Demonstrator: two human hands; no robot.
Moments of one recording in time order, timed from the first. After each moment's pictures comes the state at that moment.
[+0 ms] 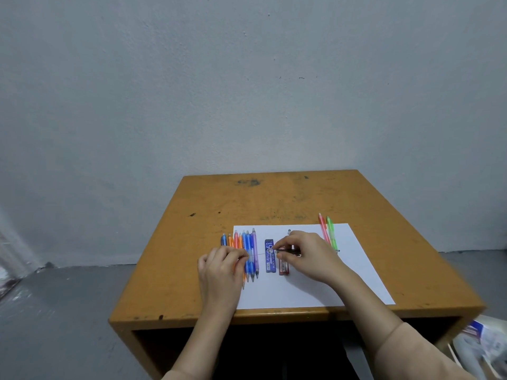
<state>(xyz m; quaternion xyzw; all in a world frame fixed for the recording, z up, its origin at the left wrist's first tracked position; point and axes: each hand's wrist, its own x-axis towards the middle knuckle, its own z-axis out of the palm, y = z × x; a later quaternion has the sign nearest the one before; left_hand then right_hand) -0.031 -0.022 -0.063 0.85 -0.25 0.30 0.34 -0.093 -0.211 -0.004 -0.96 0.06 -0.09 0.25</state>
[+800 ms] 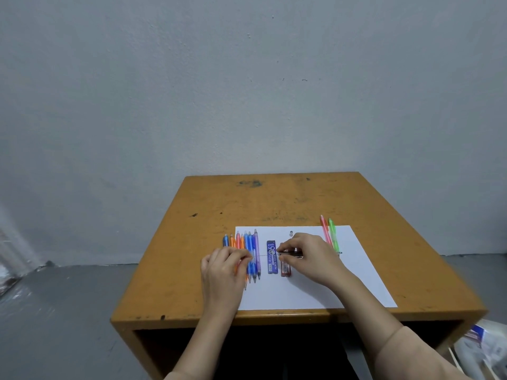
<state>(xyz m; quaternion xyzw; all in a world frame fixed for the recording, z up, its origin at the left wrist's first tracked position) -0.030 -0.022 -0.065 0.84 -0.26 0.29 0.38 -0.090 -0.211 -0.009 -0.97 0.08 -0.09 0.23</state>
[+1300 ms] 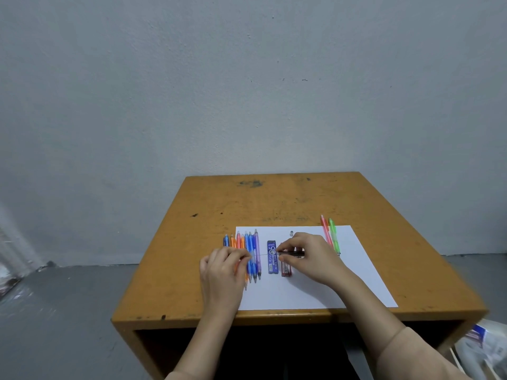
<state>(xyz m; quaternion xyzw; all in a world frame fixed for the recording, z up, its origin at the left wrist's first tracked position) -0.032 -0.022 -0.063 0.85 -0.24 0.29 0.37 -0.094 -0.209 -0.005 -0.95 0.06 -0.10 0.28</state>
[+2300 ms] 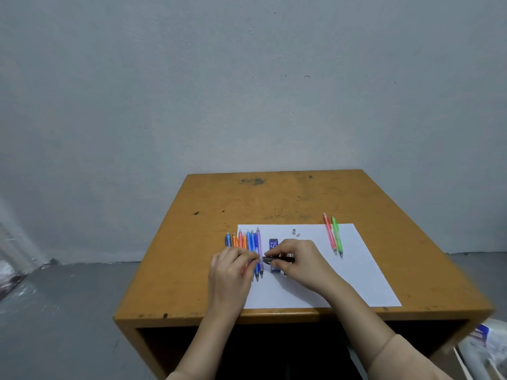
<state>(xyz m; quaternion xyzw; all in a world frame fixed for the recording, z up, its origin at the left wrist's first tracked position) -0.030 -0.023 -0.066 0.82 -0.33 0.29 0.37 -0.094 -0.183 -0.009 -0.93 0.03 -0.09 0.36</state>
